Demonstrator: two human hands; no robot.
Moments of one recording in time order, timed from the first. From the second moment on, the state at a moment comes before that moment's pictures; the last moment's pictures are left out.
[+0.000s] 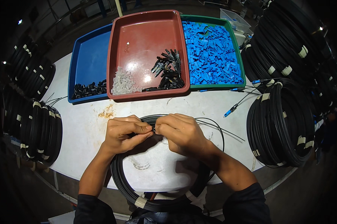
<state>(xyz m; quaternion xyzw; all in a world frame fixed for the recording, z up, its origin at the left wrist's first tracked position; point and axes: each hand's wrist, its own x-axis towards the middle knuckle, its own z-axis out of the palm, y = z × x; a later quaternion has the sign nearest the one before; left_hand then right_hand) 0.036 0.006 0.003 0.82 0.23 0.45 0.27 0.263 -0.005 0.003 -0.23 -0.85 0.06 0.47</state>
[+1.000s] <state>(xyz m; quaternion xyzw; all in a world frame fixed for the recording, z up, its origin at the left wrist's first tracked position) 0.039 0.008 0.001 0.85 0.20 0.46 0.16 0.264 -0.006 -0.001 -0.24 -0.84 0.10 0.48</state>
